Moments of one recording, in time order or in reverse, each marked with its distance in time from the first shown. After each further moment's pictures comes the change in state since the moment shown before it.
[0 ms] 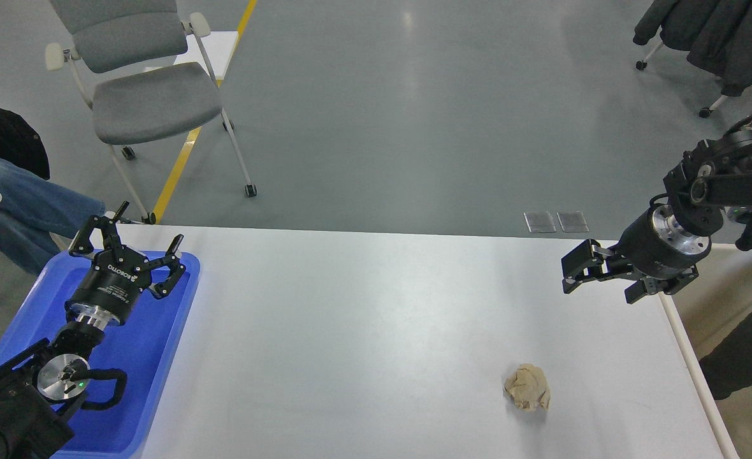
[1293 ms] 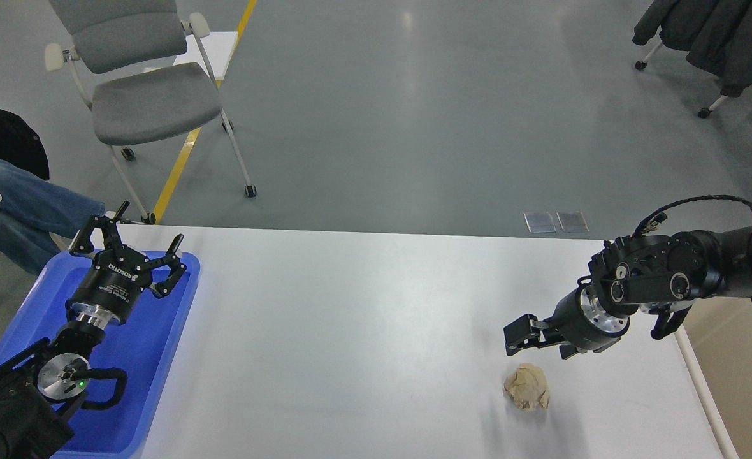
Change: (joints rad) left arm -0.001 0.000 0.000 0.000 0.000 0.000 0.000; right arm -0.339 0.138 0.138 -0.021 -0.080 -0.296 0.010
